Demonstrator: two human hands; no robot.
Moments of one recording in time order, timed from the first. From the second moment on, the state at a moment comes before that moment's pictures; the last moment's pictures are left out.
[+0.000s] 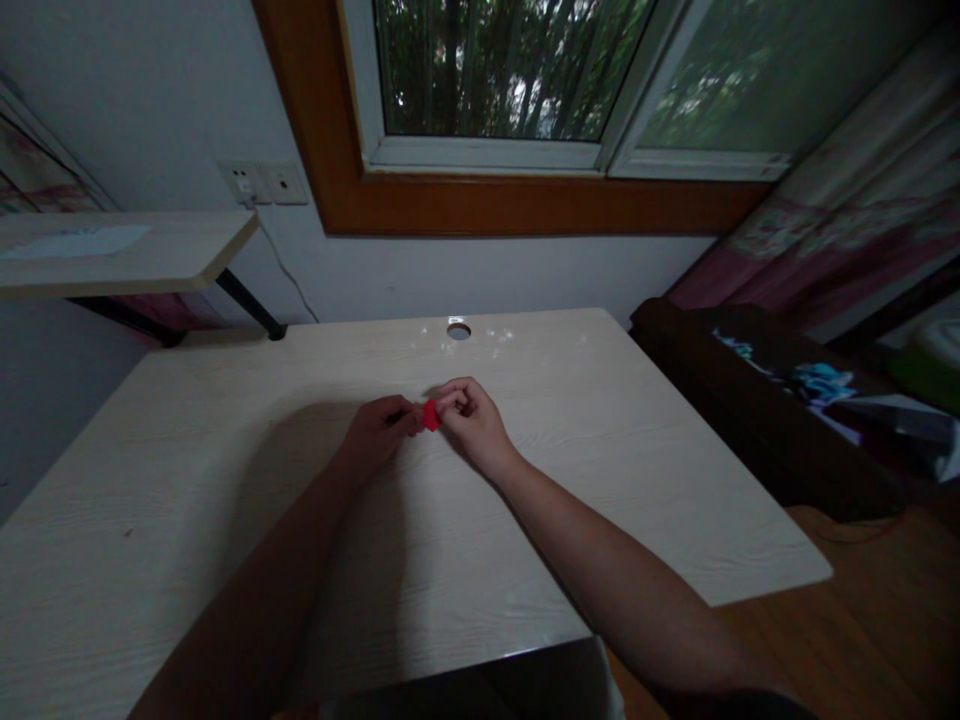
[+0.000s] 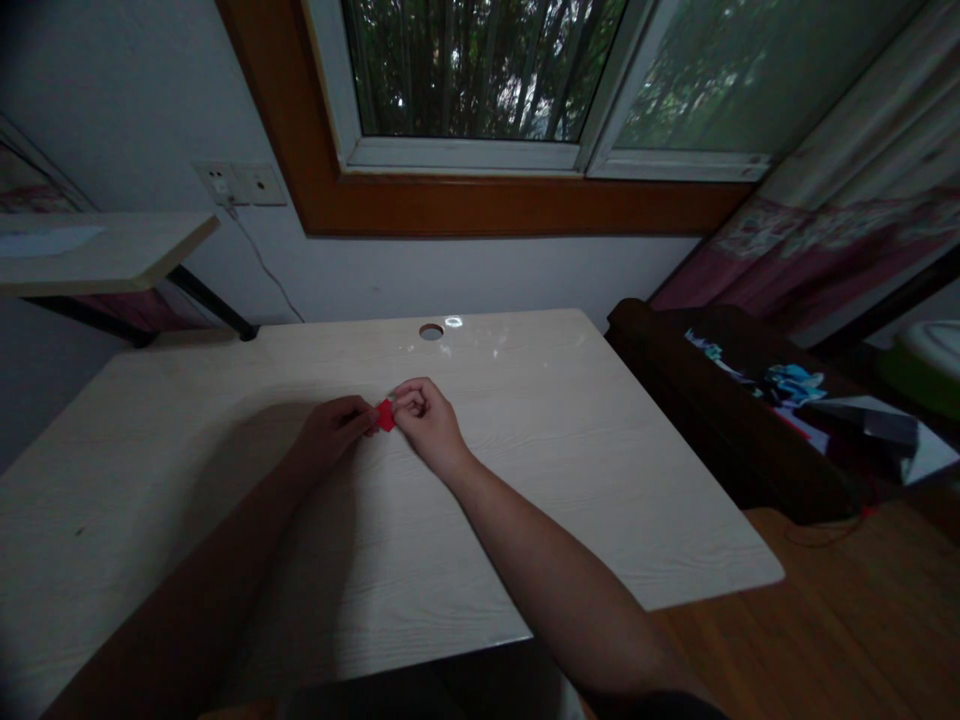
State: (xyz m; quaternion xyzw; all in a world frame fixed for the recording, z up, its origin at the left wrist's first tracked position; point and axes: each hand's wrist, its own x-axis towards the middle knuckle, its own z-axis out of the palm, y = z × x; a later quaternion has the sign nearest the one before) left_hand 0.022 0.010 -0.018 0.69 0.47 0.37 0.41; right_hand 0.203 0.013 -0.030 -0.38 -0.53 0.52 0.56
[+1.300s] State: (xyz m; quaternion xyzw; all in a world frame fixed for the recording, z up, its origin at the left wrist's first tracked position) left_hand 0.024 0.012 -0.021 0.65 0.49 0.39 0.43; right_hand 0.201 0.018 -0.038 -0.34 -0.51 0.53 0.59
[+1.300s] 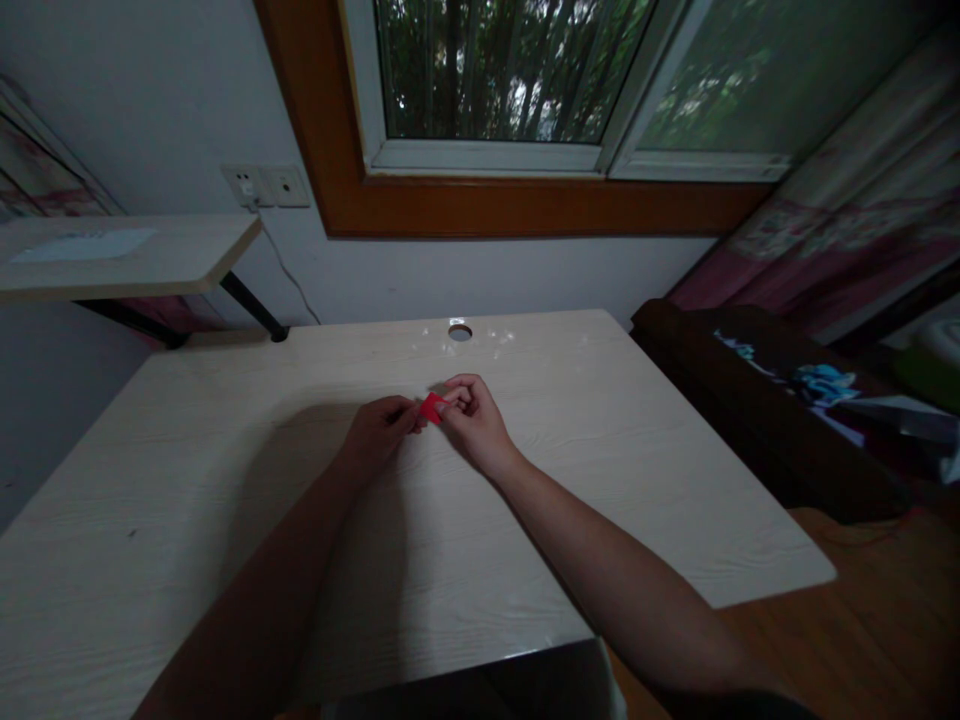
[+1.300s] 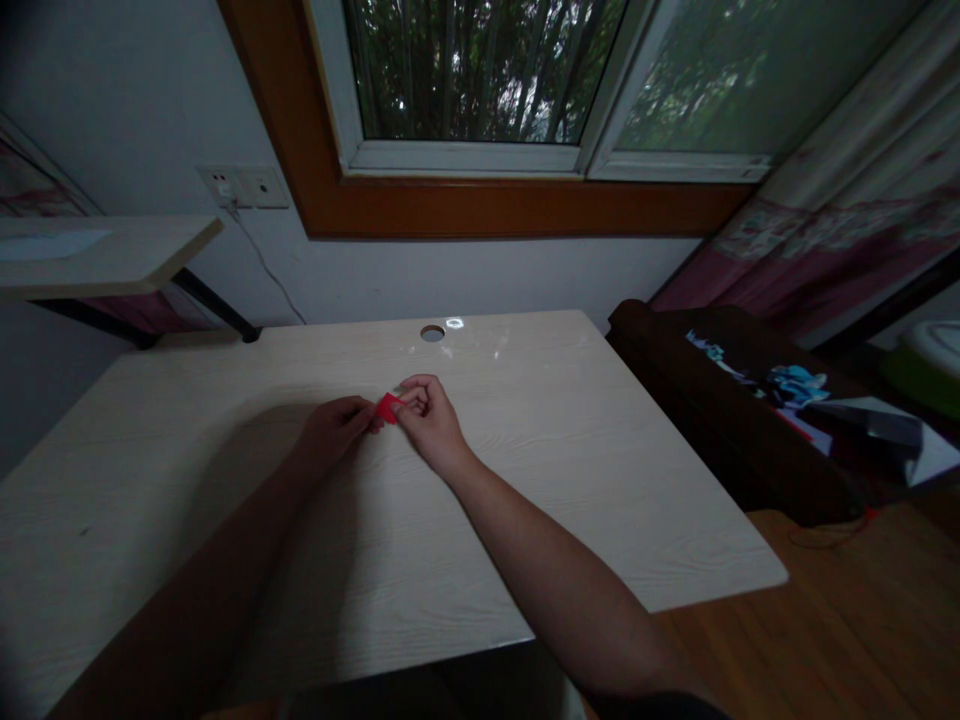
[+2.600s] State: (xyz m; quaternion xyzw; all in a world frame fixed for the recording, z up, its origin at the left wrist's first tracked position) left_hand 0.022 0.013 -0.026 0.68 0.48 0.37 0.42; right_hand 0.204 0.013 -0.035 -0.39 -0.57 0.49 0.54
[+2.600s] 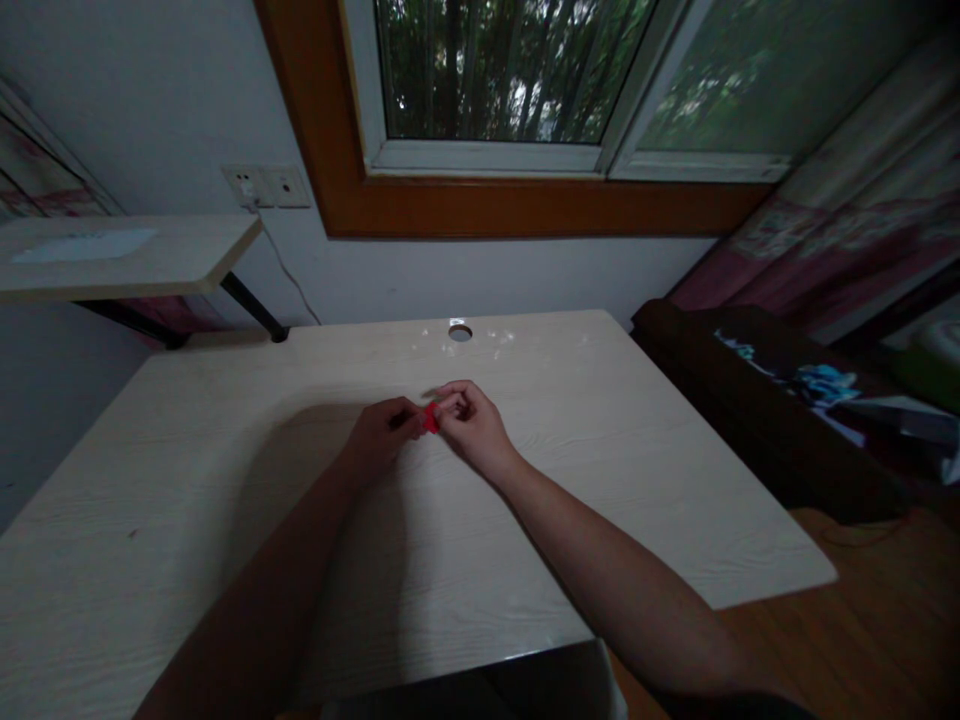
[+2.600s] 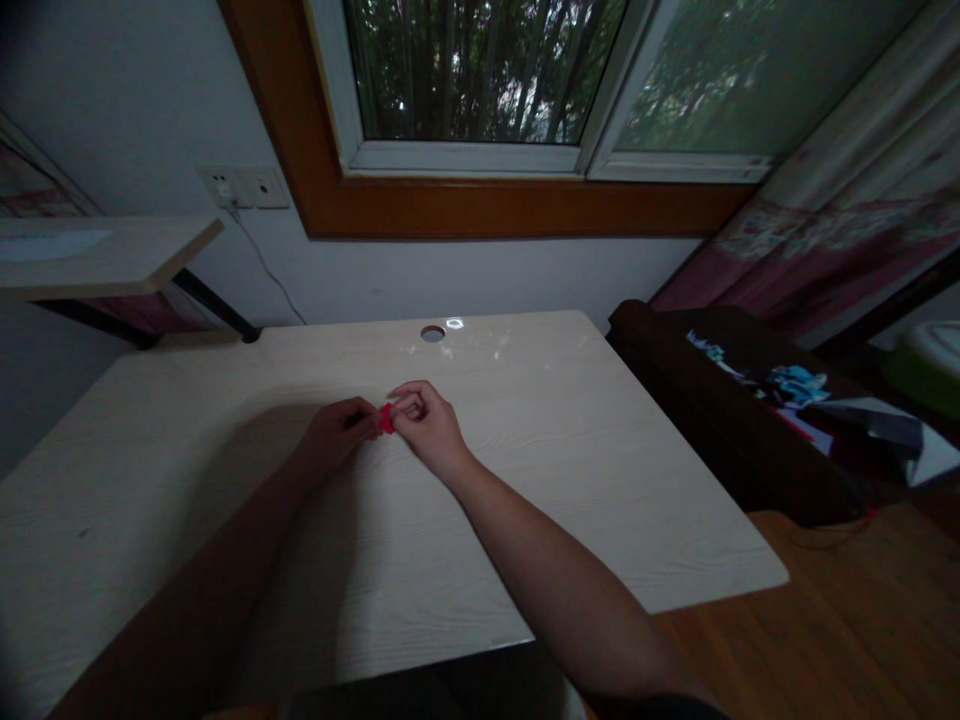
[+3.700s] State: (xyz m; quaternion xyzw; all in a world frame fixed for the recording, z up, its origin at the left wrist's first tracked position) left_hand 0.023 0.012 -0.022 0.63 0.49 0.41 0.45; right_hand 0.207 0.017 -0.033 -0.35 -0.53 0.54 0.54
